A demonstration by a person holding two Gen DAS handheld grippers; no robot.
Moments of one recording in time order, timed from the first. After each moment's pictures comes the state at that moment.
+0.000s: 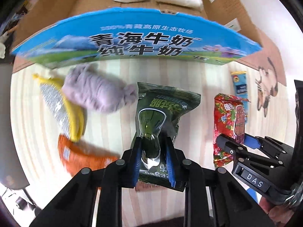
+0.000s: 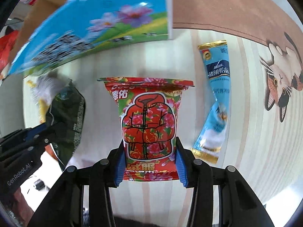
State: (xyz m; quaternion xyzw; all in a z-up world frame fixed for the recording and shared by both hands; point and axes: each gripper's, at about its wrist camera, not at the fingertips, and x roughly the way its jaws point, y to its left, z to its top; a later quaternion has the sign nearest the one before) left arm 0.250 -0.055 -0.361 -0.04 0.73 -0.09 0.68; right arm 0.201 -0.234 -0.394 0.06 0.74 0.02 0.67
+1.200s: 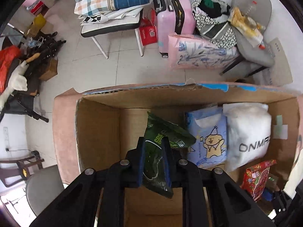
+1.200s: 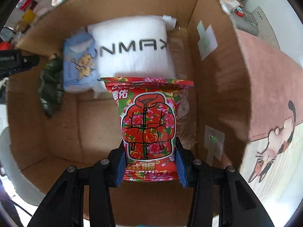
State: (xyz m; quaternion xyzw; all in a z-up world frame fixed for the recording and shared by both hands) left arm 0.539 0.015 -0.352 0.05 0.69 0.00 0.72; right arm 0.440 -0.185 -0.392 0.02 0.74 -0.03 0.67
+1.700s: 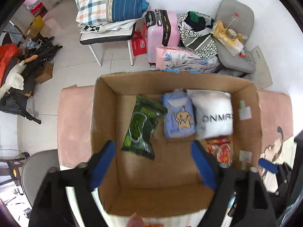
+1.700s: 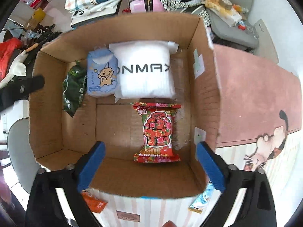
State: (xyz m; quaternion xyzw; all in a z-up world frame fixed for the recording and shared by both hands) left arm 0.469 0.015 -0.267 -0.01 0.65 -0.04 0.76; right arm 0.430 -0.180 -0.322 0.02 0.71 0.00 0.71
